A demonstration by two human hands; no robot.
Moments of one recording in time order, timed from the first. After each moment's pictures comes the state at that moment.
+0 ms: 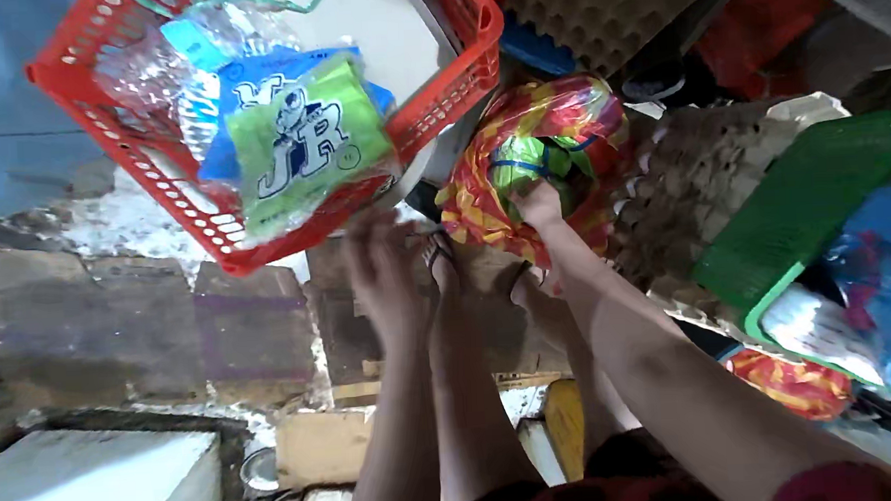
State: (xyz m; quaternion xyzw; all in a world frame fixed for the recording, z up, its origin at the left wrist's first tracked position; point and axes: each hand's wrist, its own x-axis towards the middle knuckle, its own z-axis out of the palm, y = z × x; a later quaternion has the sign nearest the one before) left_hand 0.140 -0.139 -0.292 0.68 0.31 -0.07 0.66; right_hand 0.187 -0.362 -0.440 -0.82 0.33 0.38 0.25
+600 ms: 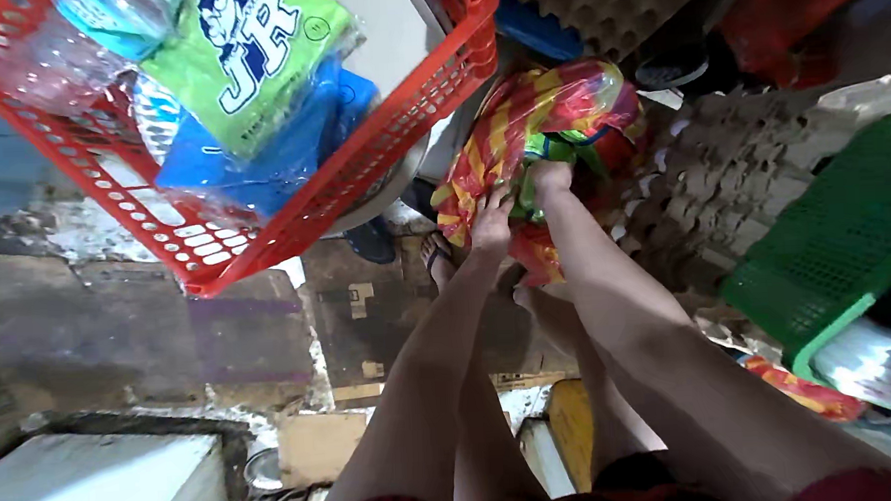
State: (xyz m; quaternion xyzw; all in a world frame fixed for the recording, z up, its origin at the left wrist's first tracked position) left_hand 0.145 -0.261 -0.518 0.87 -0.06 -0.38 0.31; right_hand 0.226 -0.369 -0.474 -0.71 0.53 0.30 0.35
